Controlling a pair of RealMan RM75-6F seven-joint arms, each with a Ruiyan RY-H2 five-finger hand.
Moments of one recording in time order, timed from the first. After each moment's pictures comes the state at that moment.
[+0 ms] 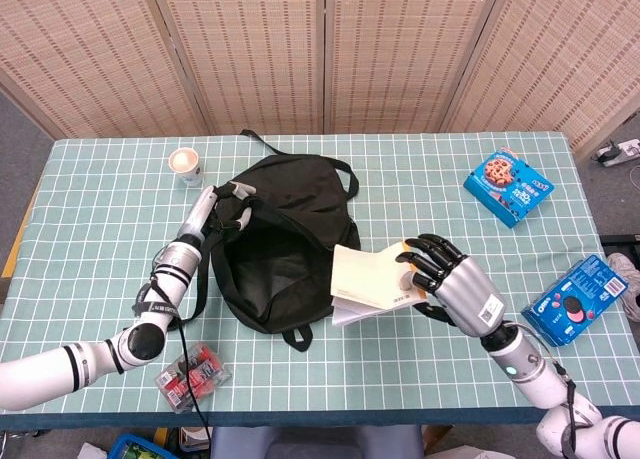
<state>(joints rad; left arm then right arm) -0.92 -1.43 -0.47 -1.54 0.51 0.83 -0.13 0.49 -1.34 0.09 -1.45 -1.89 1.57 0.06</state>
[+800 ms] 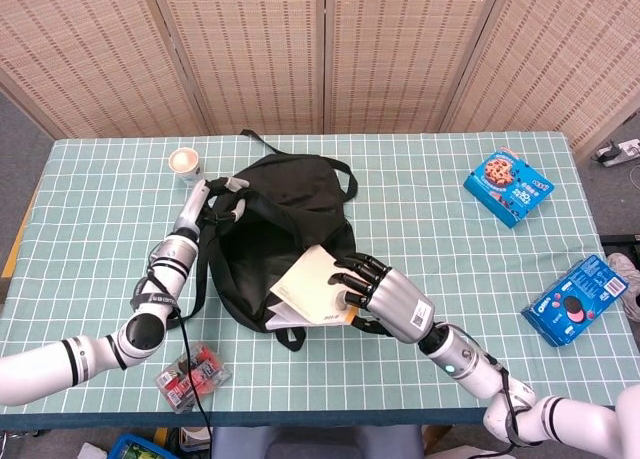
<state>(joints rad) -0.94 -1.40 -0.50 -1.54 0.35 0.84 -0.11 0.62 -1.54 0.08 -1.40 -1.91 1.49 0.10</state>
